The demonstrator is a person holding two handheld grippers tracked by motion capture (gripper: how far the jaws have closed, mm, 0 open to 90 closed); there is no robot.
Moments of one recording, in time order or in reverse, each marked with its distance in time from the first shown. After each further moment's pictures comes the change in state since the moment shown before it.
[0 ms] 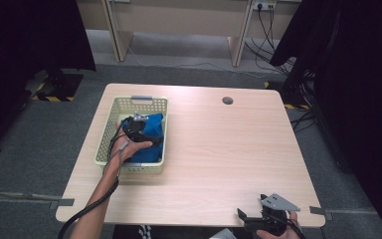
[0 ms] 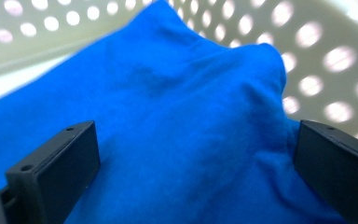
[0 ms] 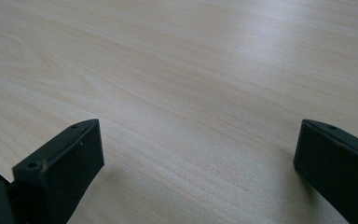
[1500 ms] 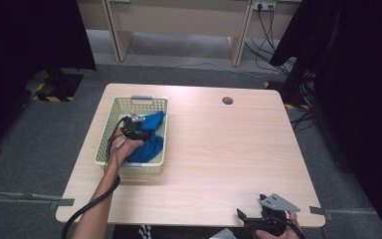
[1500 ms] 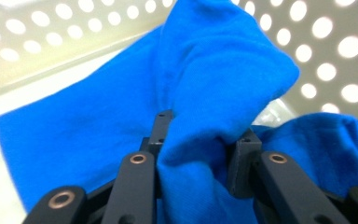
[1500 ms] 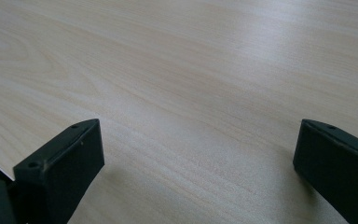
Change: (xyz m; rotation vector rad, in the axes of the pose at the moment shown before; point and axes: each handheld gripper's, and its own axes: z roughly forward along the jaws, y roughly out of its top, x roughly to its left) left arm 0.014 -0.003 -0.004 -0.016 0.081 0.048; right arm 0.001 0.000 0.000 -0.004 0.007 -0.005
